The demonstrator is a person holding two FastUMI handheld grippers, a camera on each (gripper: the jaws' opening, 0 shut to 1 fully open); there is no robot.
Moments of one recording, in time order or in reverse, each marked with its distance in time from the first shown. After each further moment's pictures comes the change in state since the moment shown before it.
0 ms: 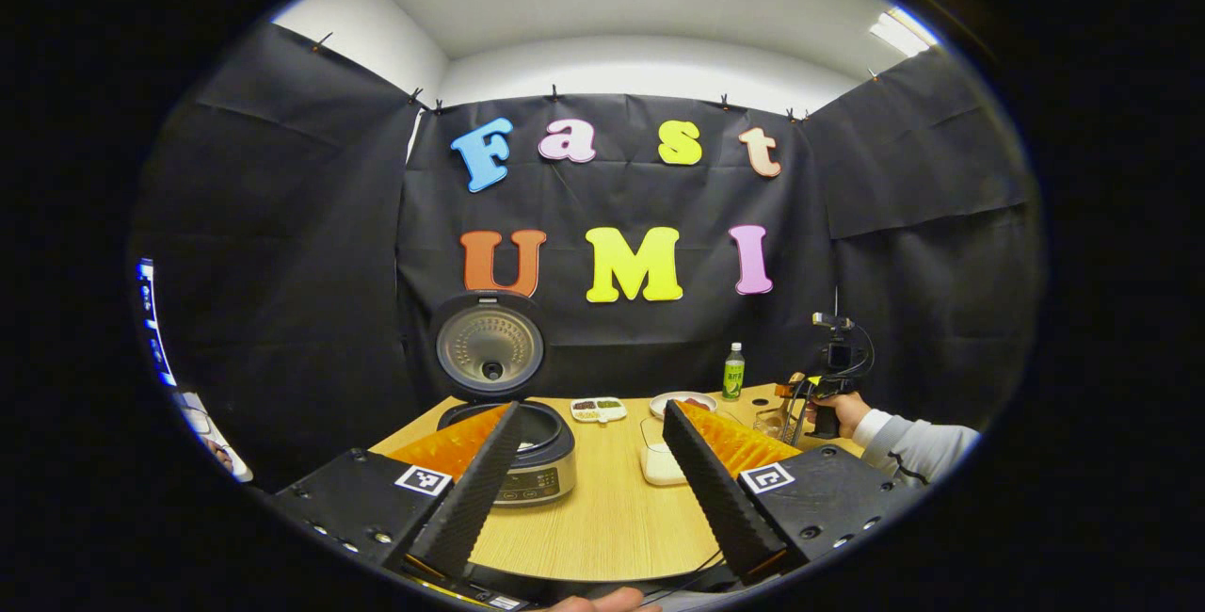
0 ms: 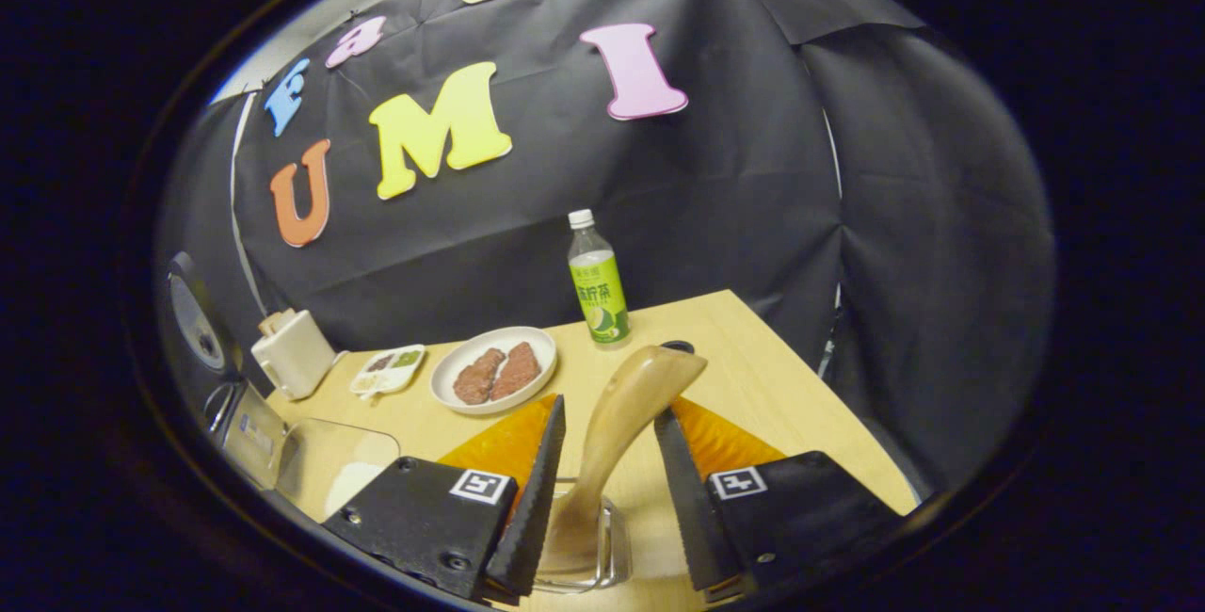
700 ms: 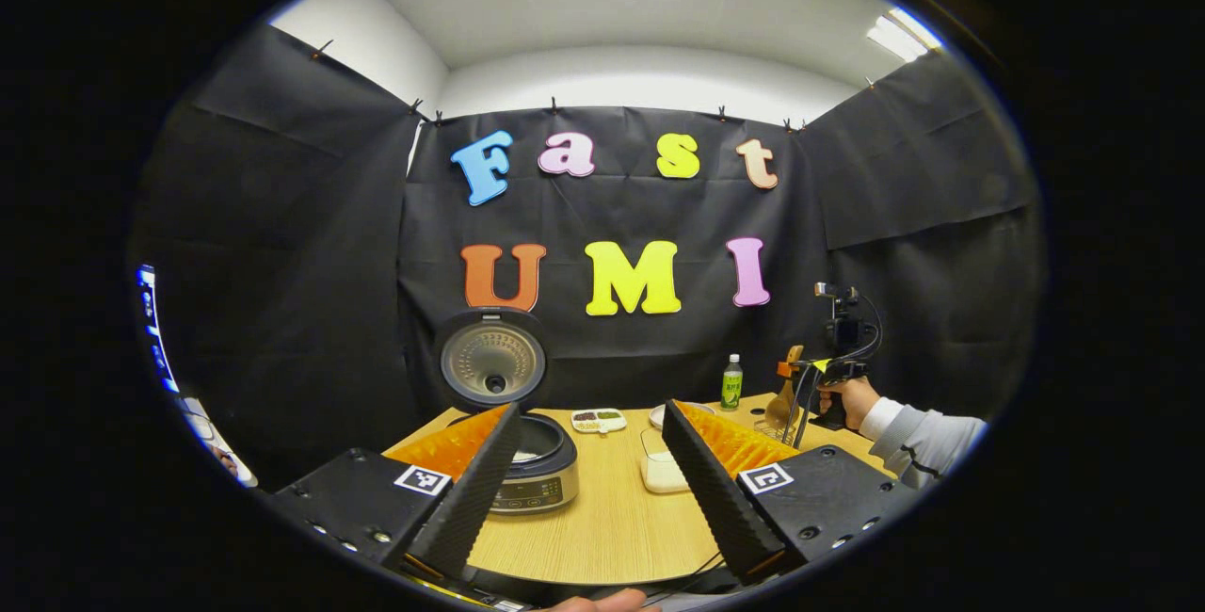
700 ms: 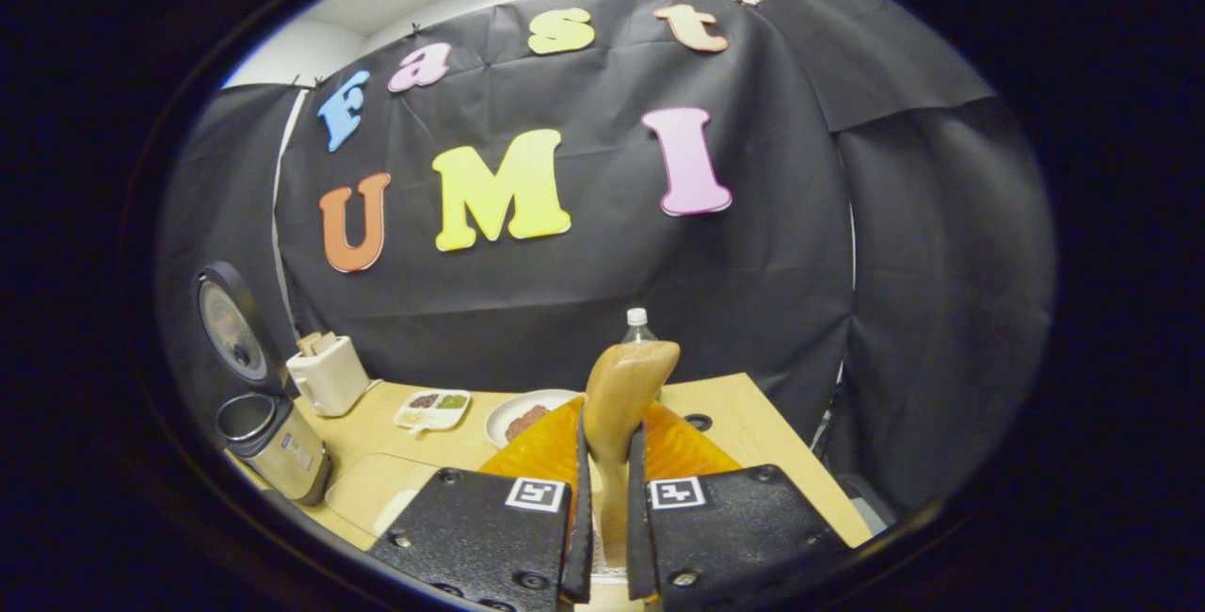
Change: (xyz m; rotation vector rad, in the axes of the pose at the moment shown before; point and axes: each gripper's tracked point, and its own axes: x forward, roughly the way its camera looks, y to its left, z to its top) left arm -0.015 0.000 0.020 0.009 -0.049 0.000; right arm -0.092 0.074 0.082 -0.145 -0.193 0.010
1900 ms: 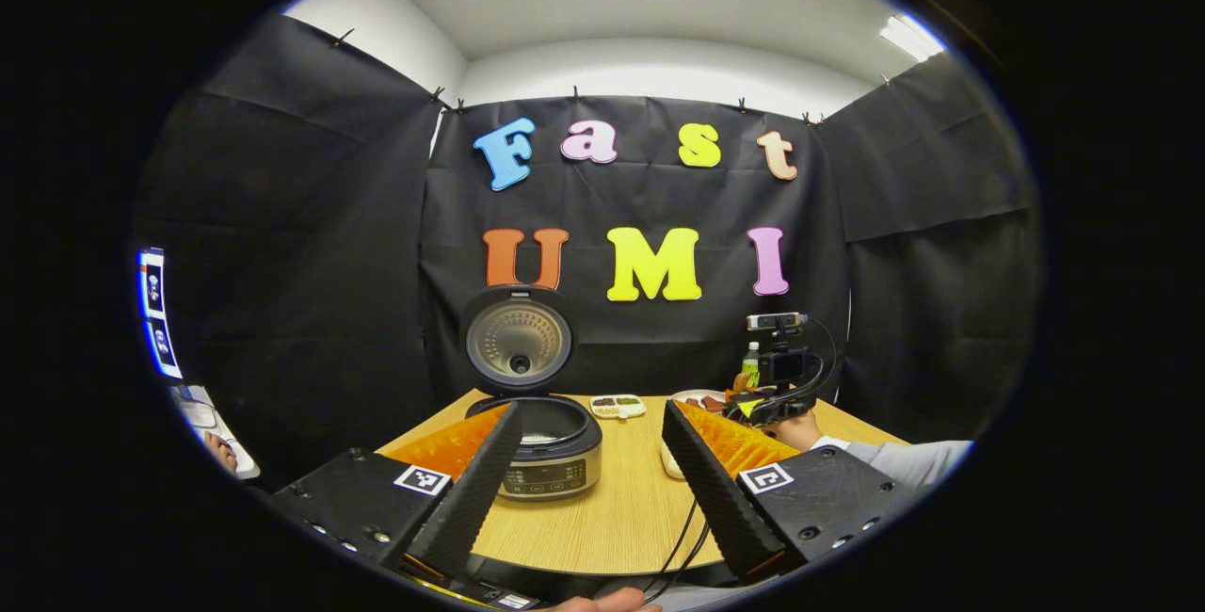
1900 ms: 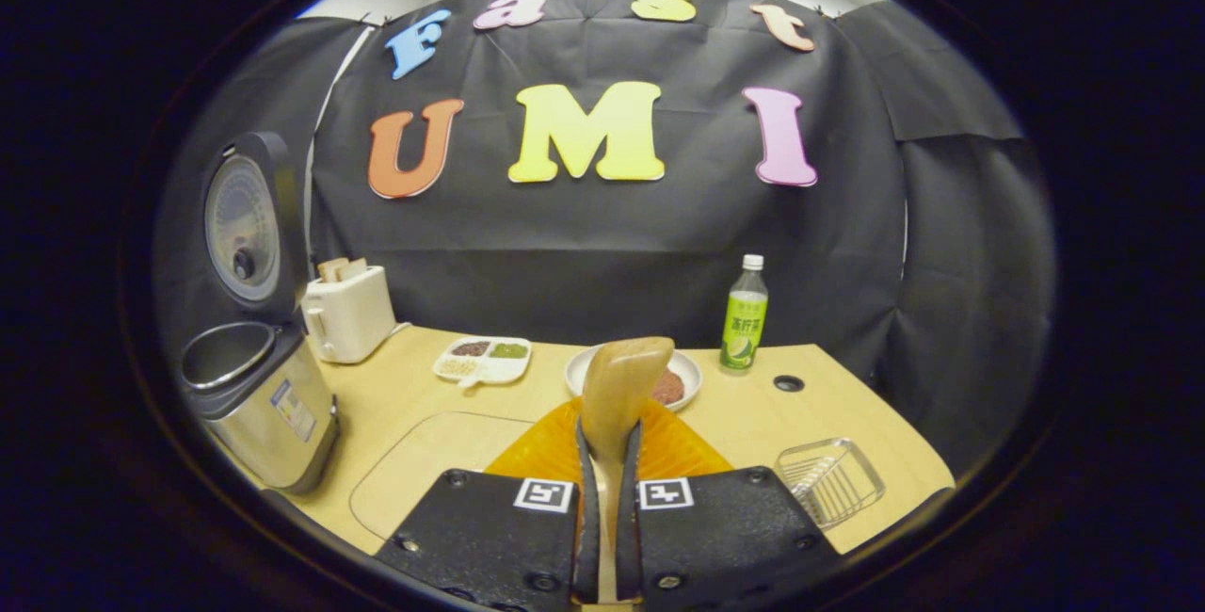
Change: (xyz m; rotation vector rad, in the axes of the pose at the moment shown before) left arm -0.006 0.028 -0.026 -0.027 0.037 0.045; right arm 0.042 0.159 -0.125 -0.084 0.094 0.064
